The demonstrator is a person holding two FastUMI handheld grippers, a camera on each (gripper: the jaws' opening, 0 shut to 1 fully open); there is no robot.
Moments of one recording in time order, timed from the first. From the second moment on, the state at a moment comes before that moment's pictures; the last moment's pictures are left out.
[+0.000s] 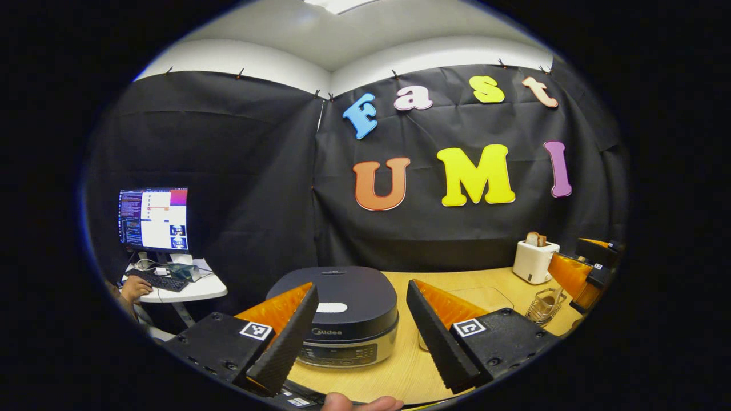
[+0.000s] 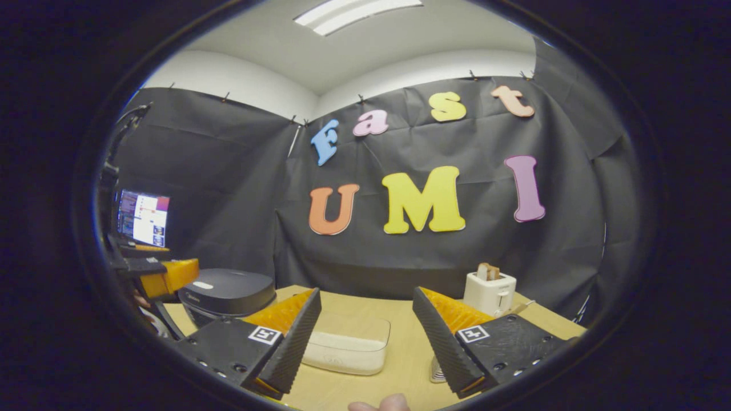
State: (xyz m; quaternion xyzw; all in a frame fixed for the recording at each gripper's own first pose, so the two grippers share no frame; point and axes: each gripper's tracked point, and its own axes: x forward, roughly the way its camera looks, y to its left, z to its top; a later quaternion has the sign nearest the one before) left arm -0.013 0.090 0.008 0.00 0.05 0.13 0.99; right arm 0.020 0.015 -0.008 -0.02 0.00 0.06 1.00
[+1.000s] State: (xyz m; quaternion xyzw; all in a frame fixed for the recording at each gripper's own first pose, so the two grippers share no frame) left arm 0.033 0.144 -0.055 -0.09 0.35 0.14 0.92; right arm 0.028 -0.031 -0.018 -0.01 0.01 0.07 1.00
